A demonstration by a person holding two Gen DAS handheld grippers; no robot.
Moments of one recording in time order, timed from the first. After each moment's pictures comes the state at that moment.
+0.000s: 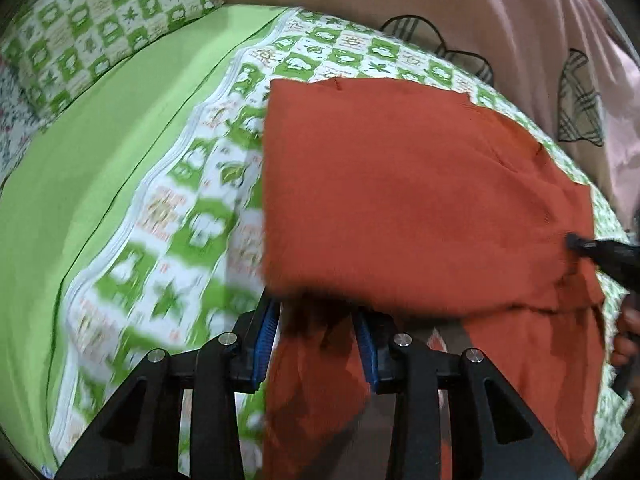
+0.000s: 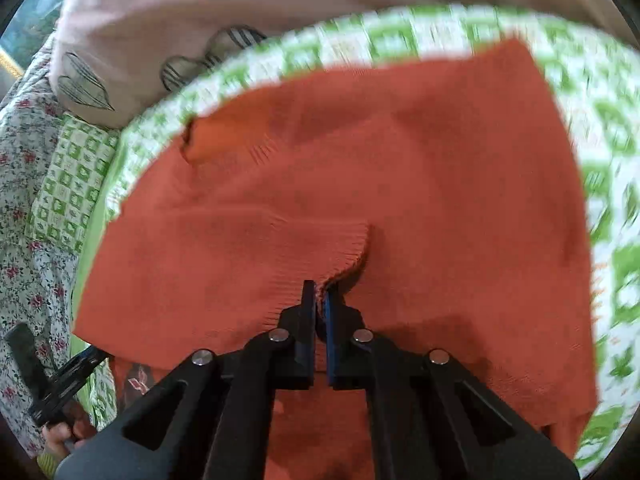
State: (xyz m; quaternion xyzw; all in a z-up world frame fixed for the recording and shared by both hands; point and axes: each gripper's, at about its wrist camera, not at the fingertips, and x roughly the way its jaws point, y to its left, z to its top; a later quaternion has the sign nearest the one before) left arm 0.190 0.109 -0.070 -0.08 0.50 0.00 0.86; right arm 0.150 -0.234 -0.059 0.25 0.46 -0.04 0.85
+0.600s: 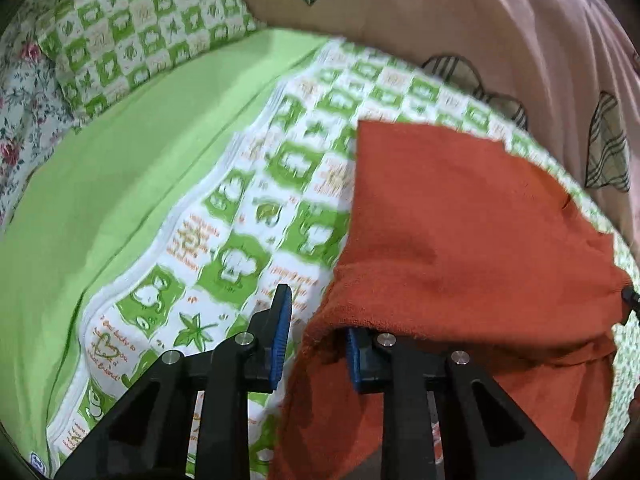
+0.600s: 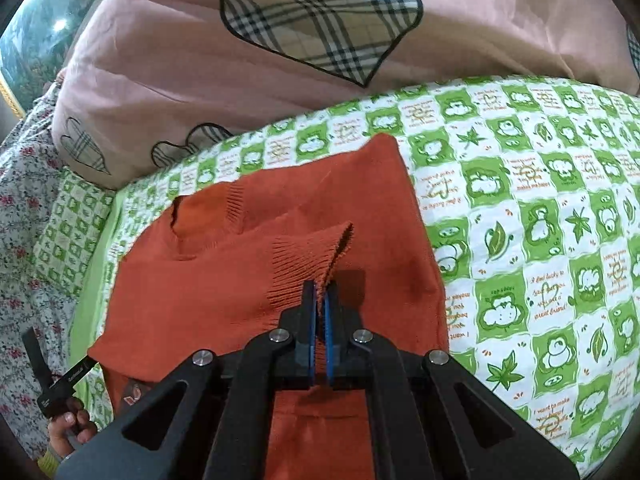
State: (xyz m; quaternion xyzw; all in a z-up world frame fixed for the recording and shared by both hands) left arm 0.193 0.122 -0.069 -0.11 0.46 0.06 0.88; right arm 0.086 -0.286 -0.020 0.25 0.39 -0.12 0.88
